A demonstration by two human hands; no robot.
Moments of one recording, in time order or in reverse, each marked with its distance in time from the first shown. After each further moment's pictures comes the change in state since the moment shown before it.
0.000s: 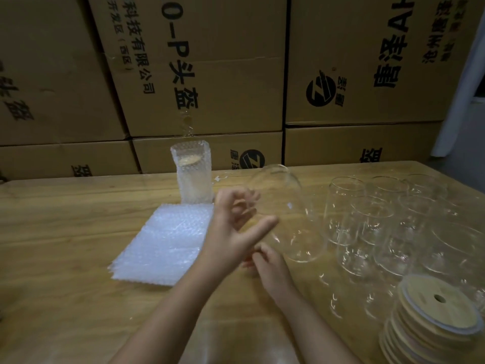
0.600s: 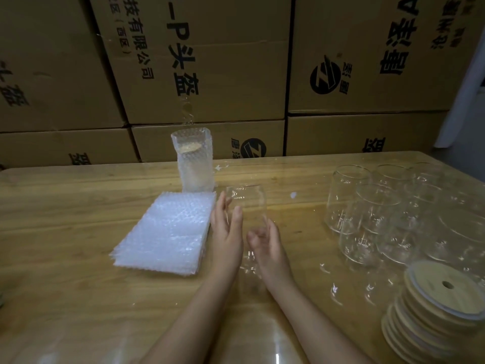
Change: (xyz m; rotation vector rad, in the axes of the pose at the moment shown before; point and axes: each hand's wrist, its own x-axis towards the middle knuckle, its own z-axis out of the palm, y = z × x) left_hand -0.021 -0.081 0.012 -0.032 0.353 -0.334; right_hand -0.020 -0.007 0.009 -0.125 0.035 -0.193
